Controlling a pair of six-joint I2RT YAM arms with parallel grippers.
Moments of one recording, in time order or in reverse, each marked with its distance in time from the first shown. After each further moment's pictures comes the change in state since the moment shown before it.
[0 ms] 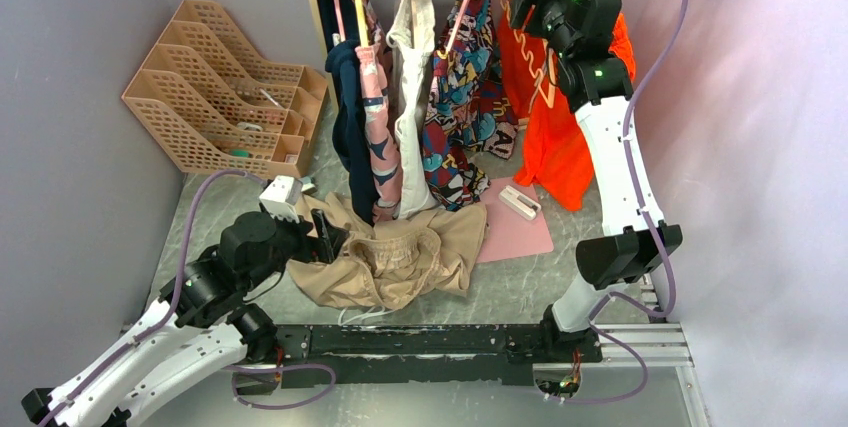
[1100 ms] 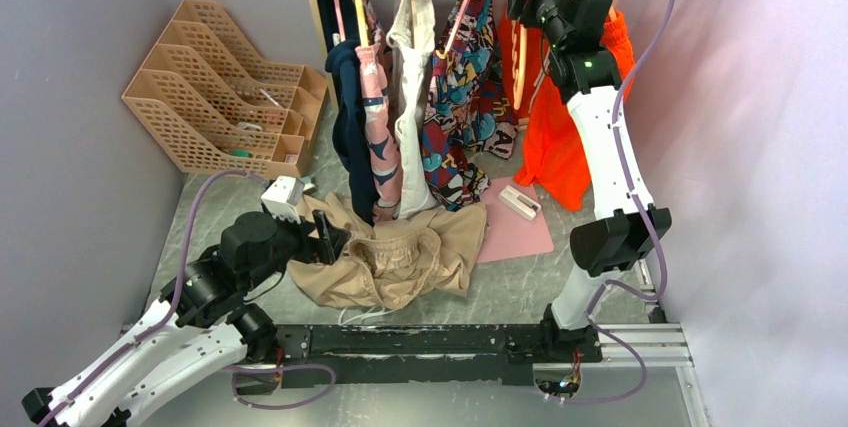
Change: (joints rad) left arm 0.000 0.000 -0.005 0.013 0.023 0.005; right arm -0.008 0.080 0.037 0.093 -0.036 -0.026
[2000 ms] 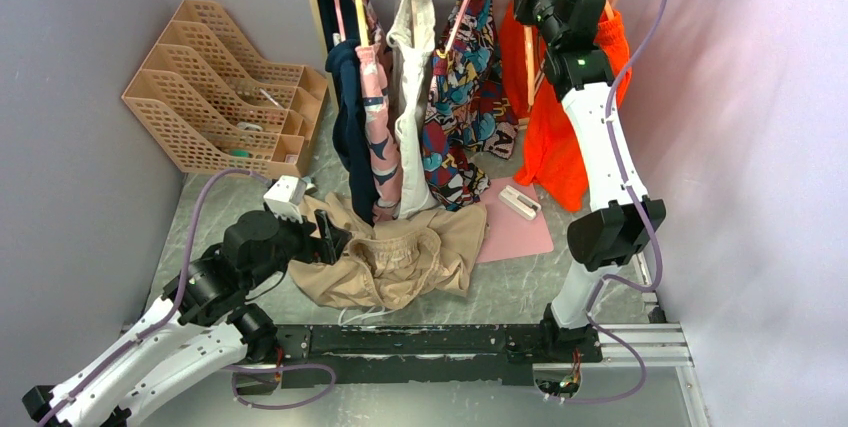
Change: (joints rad) left arm 0.000 0.014 0.000 0.000 0.004 0.000; right arm -0.003 0.047 0.008 0.079 -0.016 -0.009
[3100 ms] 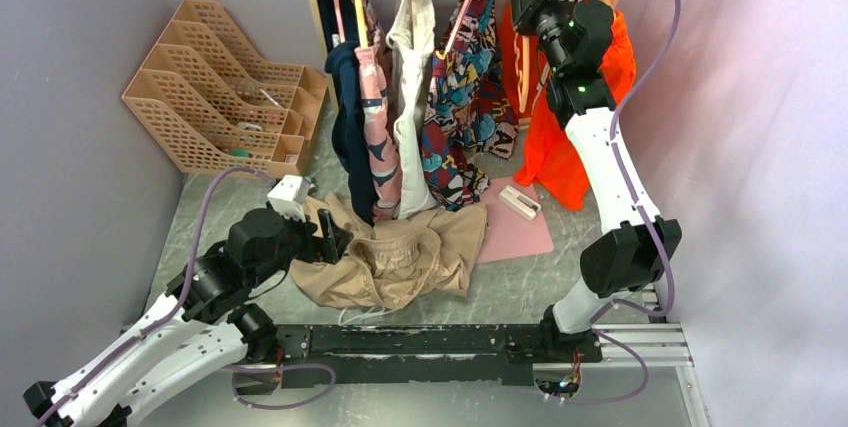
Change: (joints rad) left arm -0.002 0.027 0.000 0.000 0.000 0.000; right arm 0.000 -0.173 -0.335 0.324 -0.068 0.129
